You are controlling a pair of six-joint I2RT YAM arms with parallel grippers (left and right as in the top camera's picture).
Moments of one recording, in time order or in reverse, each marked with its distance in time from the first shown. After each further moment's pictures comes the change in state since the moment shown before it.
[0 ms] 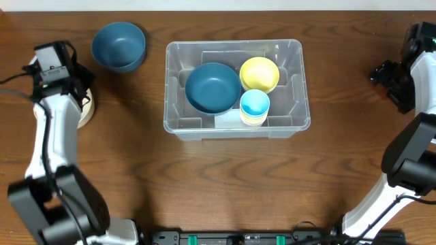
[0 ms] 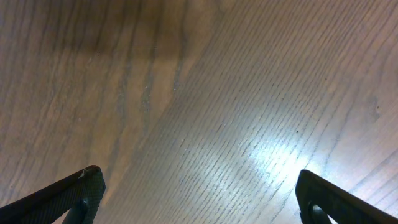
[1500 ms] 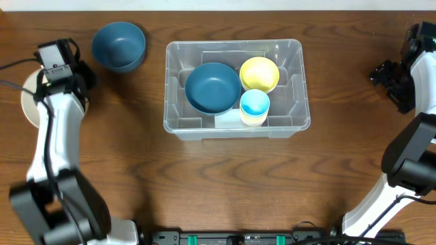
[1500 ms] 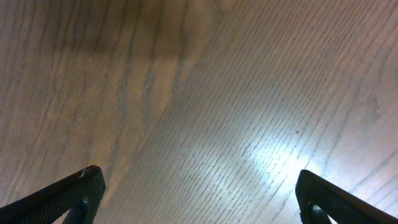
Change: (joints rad) left arm -0.032 -0.067 0.000 -0.005 0.055 0.214; right arm 0.000 0.000 0.000 0.000 0.000 0.000
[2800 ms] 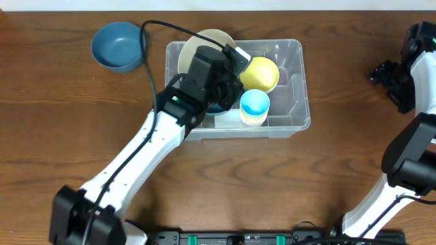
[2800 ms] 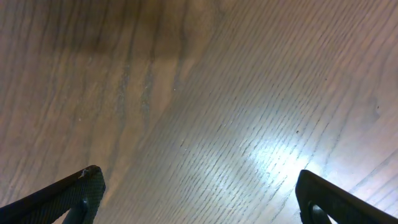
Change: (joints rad) left arm -0.825 -0.053 0.000 0.088 0.278 0.485; right arm 0.000 0.000 0.000 0.000 0.000 0.000
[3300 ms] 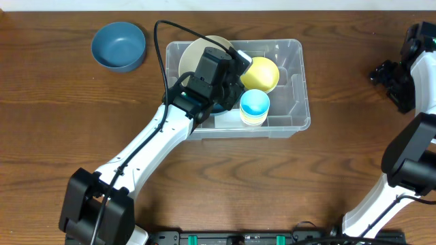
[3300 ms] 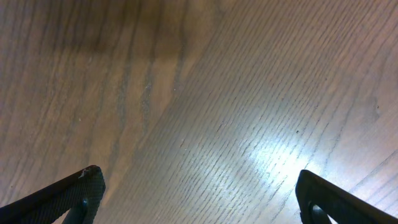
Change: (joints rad) left arm 0.000 0.073 0.000 0.020 -0.033 0.000; right arm 0.000 0.000 0.000 0.000 0.000 0.000
